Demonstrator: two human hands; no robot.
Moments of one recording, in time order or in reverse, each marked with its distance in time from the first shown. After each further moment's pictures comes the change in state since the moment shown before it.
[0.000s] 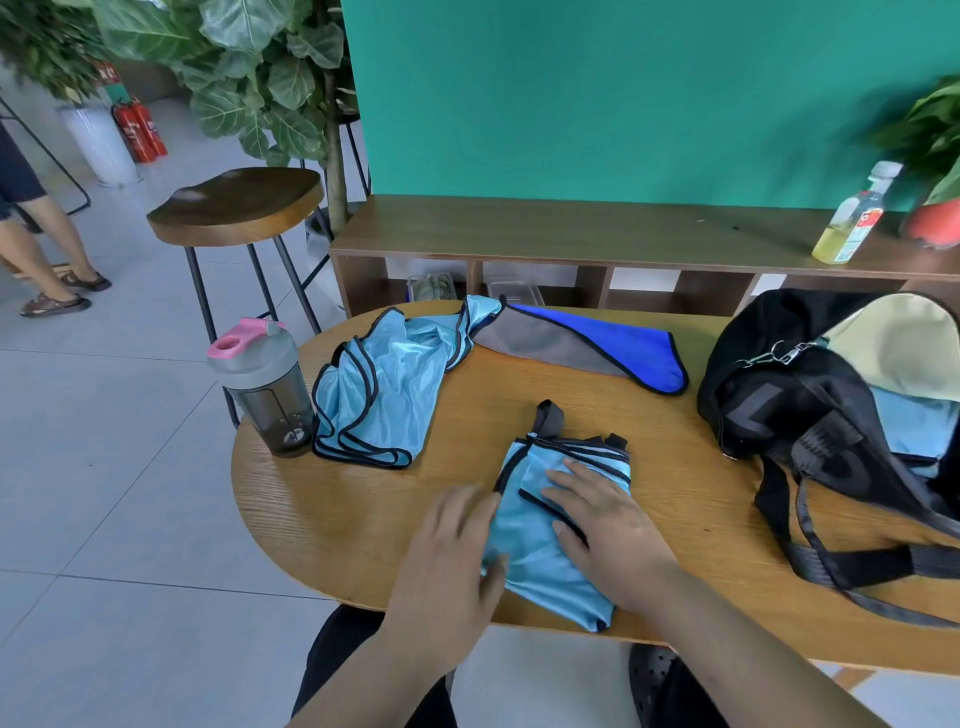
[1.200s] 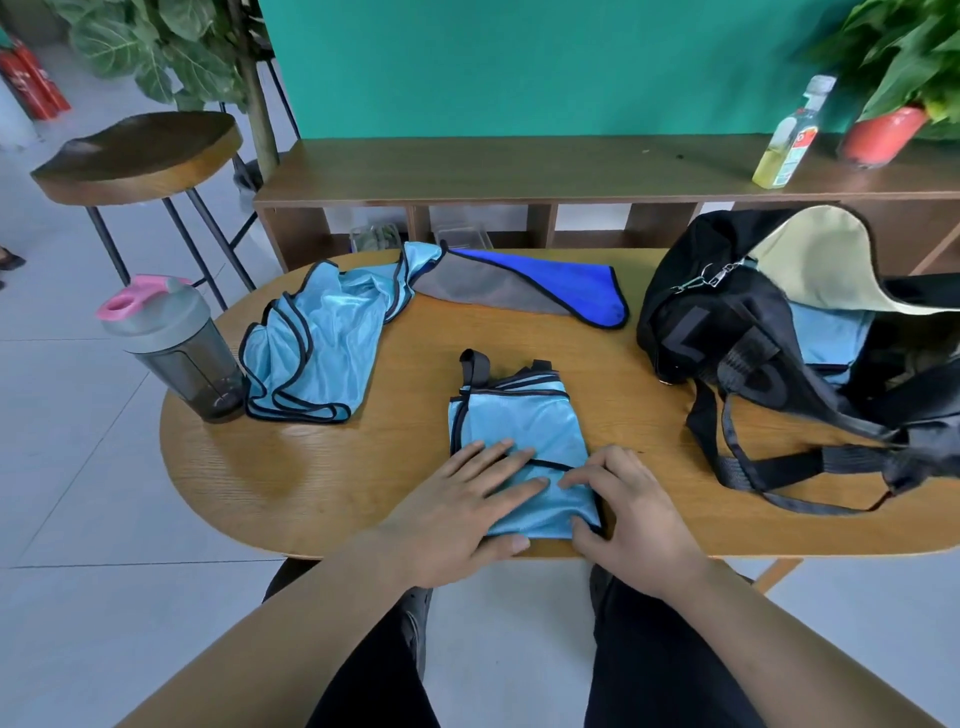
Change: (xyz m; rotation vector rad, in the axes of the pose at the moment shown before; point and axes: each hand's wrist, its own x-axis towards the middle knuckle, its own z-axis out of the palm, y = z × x) left_hand 0.042 0.022 0.034 0.341 -0.342 0.602; right_hand -0.096 0.022 -0.022 0.226 0.241 0.064
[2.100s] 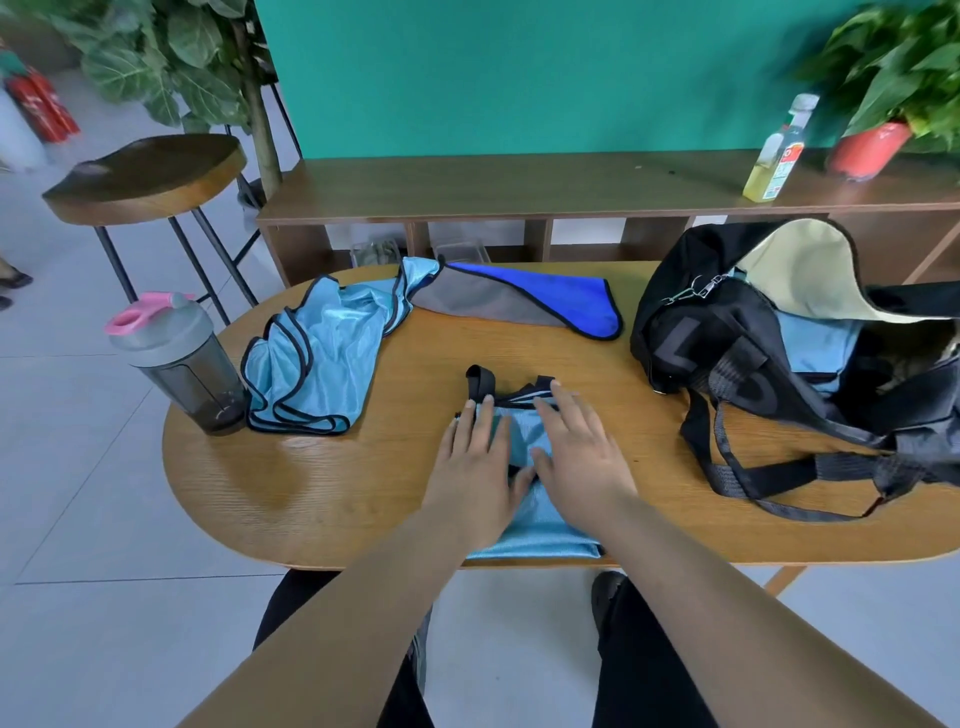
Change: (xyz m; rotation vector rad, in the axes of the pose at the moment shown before) left_hand 0.054 0.013 -0.002 -0.132 0.097 -0.549; right_hand 0.077 -0.017 0.023 -0.311 -0.150 0.323
